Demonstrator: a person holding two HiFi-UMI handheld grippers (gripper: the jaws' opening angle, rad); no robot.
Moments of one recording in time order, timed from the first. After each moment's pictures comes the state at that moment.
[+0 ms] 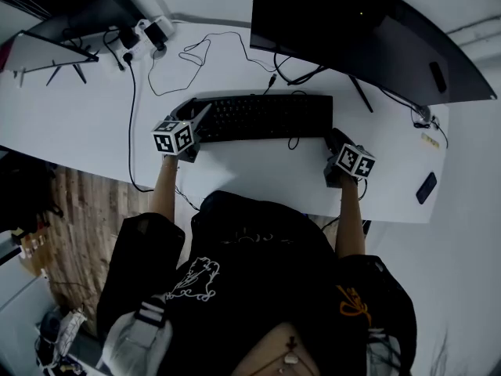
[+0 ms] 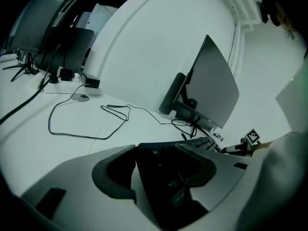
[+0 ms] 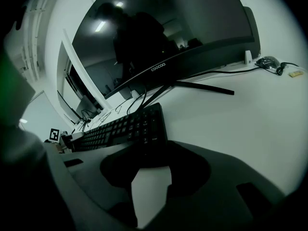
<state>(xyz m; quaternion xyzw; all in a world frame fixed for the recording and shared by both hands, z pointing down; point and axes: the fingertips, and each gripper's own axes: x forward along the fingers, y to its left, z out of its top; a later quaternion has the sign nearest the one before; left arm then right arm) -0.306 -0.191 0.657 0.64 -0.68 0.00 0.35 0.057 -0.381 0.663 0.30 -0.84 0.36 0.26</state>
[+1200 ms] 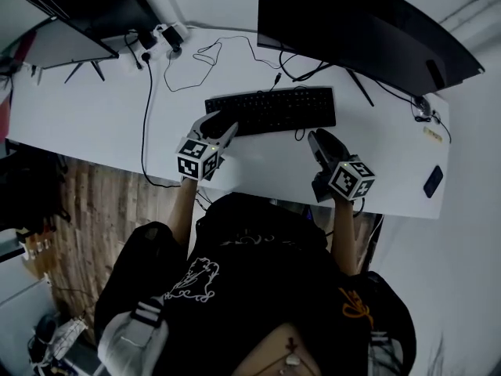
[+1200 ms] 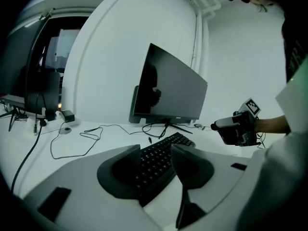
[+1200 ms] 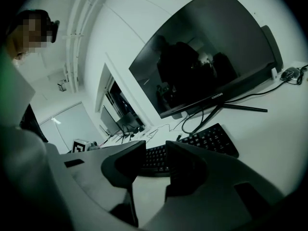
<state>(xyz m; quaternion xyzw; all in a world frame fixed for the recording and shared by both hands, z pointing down) -0.195 -0.148 0.560 0.71 -0.66 0.09 0.23 0.008 -0.250 0.526 0.16 -0.92 0.33 0.12</state>
